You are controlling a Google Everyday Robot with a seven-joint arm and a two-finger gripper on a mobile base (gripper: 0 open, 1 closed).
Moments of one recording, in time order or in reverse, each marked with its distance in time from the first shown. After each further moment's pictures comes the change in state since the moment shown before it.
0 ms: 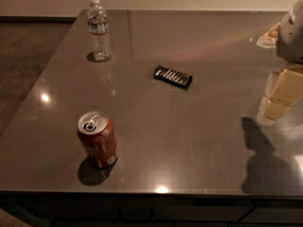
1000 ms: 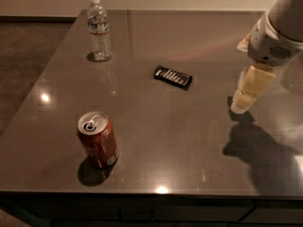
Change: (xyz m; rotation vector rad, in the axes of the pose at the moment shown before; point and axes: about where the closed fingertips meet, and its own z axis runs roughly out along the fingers) arm -0.014 -0.045 0.058 -0.018 -0.036 0.036
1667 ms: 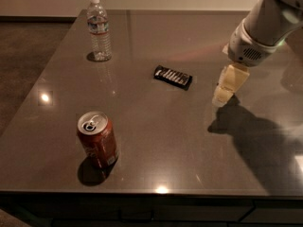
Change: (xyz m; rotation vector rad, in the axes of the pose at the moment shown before) arm -0.018 -0.033 0.048 -0.026 -0.037 0.047
